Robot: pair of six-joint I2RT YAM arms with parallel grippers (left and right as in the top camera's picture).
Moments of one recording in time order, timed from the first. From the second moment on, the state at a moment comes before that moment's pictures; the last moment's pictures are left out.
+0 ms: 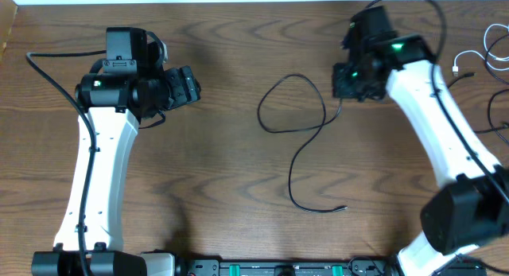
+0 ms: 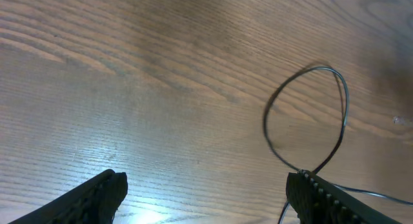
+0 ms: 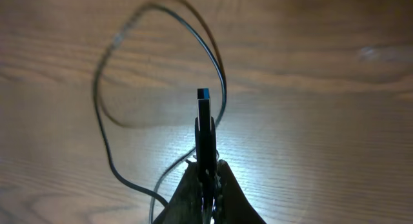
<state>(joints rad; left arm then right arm) 0.00 1.50 1.44 -1.02 0.23 -0.32 0.24 1.79 1.66 -1.08 -0.12 0.27</state>
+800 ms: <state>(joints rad) 0.00 1.50 1.44 -1.02 0.23 -0.32 0.33 1.78 1.27 -0.78 -0.12 0.28</state>
